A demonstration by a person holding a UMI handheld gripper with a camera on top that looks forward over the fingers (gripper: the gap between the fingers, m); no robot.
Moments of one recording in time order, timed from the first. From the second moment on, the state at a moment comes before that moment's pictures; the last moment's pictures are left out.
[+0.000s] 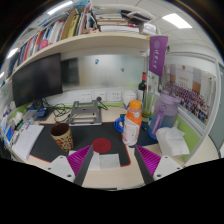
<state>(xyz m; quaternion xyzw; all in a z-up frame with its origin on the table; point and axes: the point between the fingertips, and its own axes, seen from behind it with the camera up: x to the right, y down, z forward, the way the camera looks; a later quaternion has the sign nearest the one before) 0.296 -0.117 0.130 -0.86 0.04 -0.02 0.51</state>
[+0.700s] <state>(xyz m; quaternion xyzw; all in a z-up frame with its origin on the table) 0.376 0.061 0.058 -0.80 -0.04 -0.01 0.60</state>
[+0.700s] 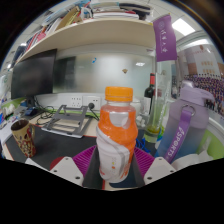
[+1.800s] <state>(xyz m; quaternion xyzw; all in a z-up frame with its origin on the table) 0.265 0.042 0.146 -0.65 -0.51 -0.39 0.40</state>
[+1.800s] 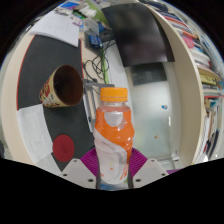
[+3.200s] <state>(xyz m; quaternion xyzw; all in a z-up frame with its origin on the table) 0.227 0.039 0.108 -0.83 -0.10 0.03 0.54</state>
